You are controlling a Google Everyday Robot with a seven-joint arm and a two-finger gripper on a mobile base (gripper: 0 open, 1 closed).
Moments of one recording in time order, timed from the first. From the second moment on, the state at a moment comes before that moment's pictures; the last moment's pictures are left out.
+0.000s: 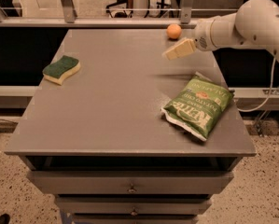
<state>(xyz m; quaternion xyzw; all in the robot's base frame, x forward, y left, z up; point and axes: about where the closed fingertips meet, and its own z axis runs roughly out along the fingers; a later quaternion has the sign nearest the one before) 0.754 -0.164 0.901 -0.38 0.77 0.09 0.51</state>
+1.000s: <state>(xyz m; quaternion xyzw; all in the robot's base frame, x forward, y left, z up) 0.888 -0.171 0.867 -0.29 0.78 0.11 0.54</state>
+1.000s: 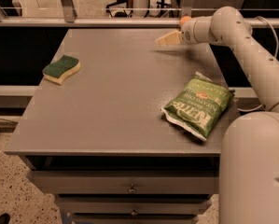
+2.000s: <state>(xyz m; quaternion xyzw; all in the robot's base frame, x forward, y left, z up) 0.947 -0.224 0.863 -0.21 0.80 0.06 0.56</state>
